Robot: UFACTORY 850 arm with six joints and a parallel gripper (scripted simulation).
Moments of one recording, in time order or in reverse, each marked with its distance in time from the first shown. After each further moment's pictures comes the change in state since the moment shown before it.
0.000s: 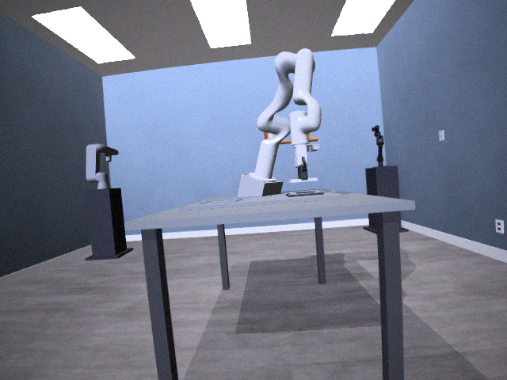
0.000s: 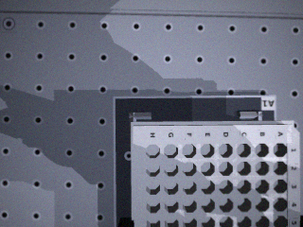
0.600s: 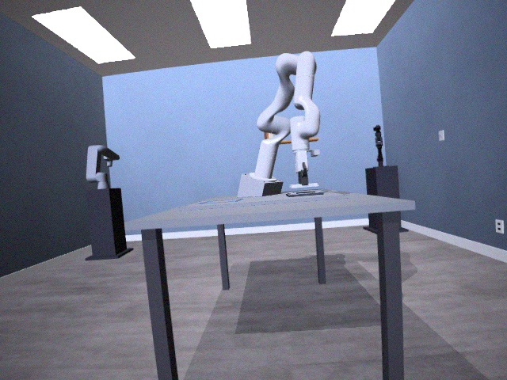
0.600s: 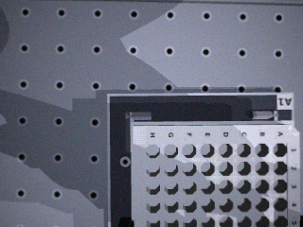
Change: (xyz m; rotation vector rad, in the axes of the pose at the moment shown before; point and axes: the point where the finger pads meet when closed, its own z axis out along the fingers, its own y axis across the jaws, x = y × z) arm 0.000 0.000 0.026 0.000 0.000 0.000
